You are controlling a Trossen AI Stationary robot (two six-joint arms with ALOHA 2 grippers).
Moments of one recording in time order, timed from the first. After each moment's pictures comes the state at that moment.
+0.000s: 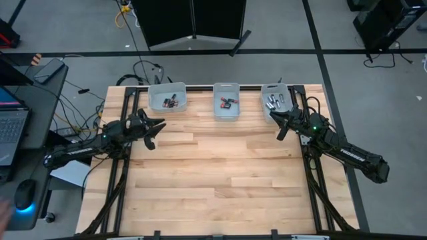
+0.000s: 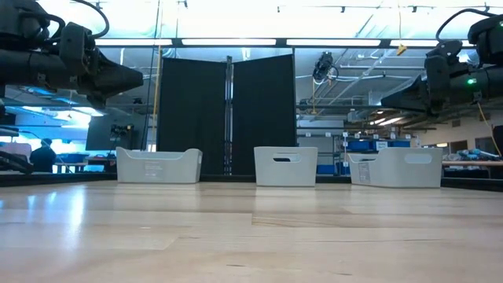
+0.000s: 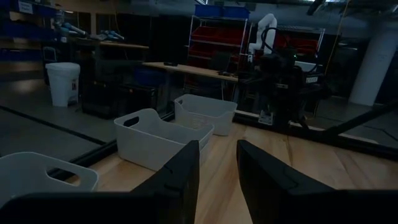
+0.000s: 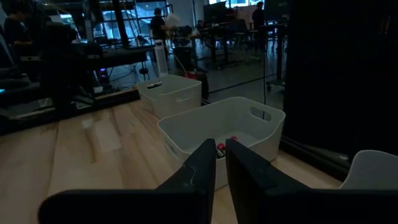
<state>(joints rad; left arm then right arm) 0.25 0.05 0.01 0.12 -0.11 -0.14 -0.58 0.08 0.01 0.02 -0.05 0.11</state>
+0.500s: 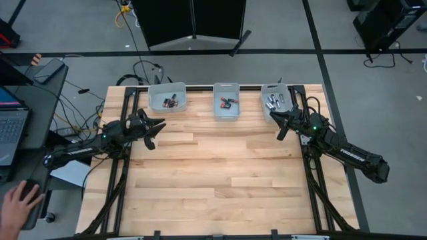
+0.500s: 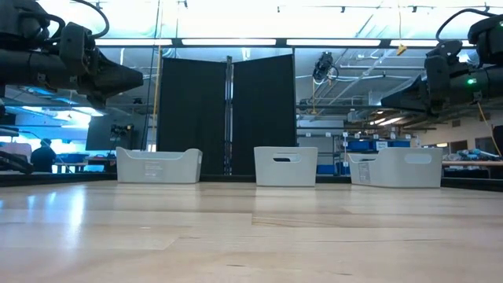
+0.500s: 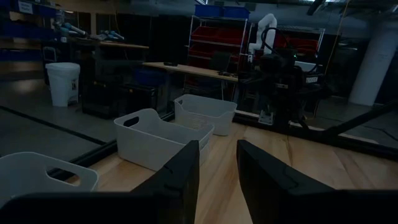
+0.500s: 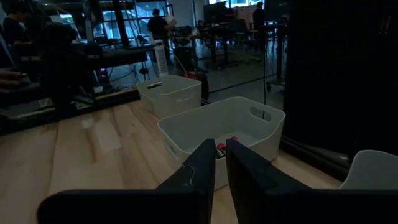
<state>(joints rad) 0.25 0.05 0.01 0.12 -0.11 -0.14 -0.58 0.08 0.01 0.02 -0.05 0.11</state>
